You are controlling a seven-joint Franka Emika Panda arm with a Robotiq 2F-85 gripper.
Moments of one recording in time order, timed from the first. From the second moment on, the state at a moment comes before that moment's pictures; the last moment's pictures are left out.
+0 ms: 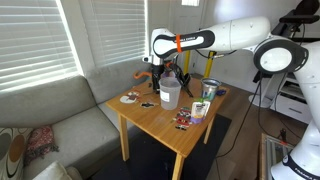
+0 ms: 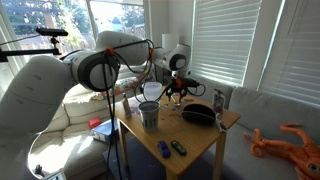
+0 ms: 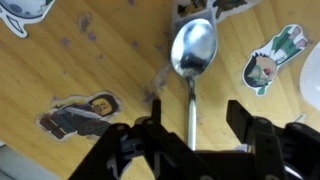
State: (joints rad) arm -0.06 0.66 0.07 -1.18 0.09 1.82 -0.89
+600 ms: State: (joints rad) arm -0.06 0.66 0.07 -1.17 0.06 1.85 -0.87
